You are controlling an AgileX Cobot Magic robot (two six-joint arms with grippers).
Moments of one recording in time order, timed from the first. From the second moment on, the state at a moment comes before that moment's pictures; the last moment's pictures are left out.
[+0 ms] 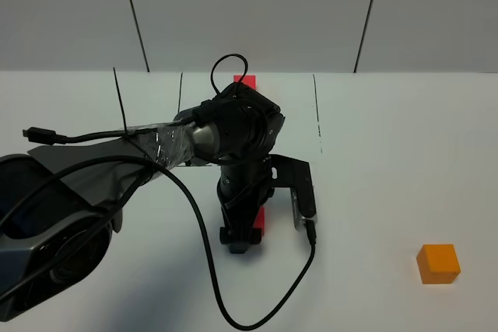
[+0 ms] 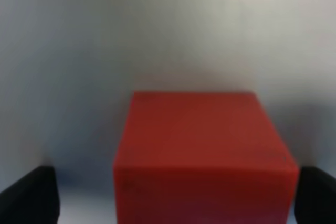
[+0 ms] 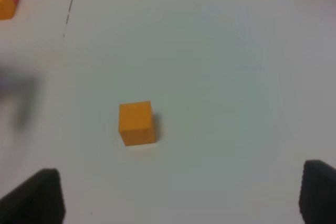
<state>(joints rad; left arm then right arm) -0.67 2.40 -1.86 0.07 1.07 0.85 0.03 -0.01 -0.50 -0.04 1.06 0.09</state>
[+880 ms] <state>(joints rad) -0.67 2.08 -1.86 -0.01 1.12 0.72 0.03 -0.01 -0.50 -0.04 1.06 0.09</state>
